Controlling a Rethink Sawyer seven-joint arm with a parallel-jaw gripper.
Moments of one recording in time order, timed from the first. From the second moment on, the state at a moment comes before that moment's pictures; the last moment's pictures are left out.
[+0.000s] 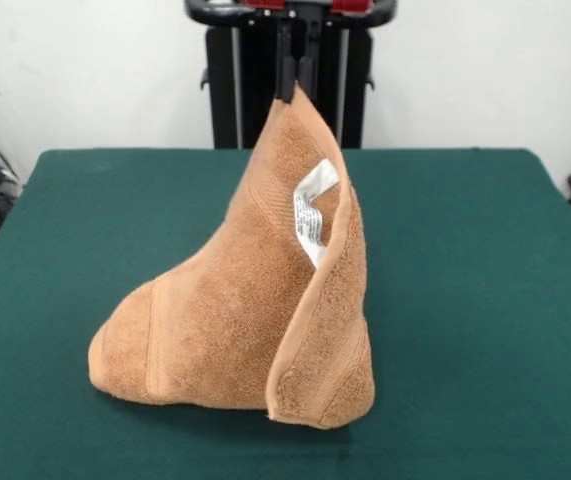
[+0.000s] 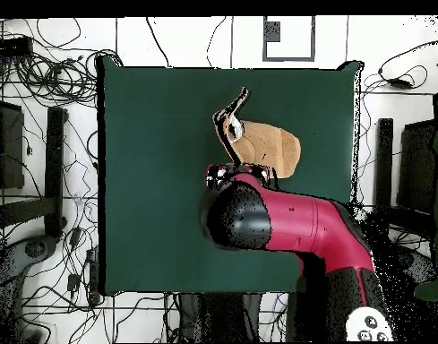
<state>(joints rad) -0.35 -1.00 0.18 1.83 -0.18 0.47 1.67</state>
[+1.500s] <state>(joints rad) 0.01 -0.74 -0.10 2.03 -0.04 -0.05 1.67</state>
